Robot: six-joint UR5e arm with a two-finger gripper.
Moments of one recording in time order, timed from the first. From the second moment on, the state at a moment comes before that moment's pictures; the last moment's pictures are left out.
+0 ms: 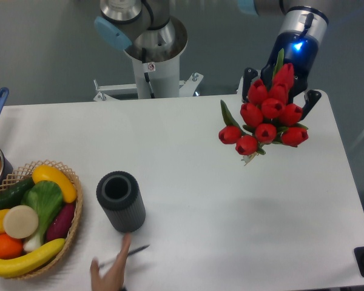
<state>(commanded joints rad) 2.91 -1.65 -1.77 -0.81 0.63 0.99</state>
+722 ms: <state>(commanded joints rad) 2.72 -1.74 -1.74 -0.81 1.05 1.00</state>
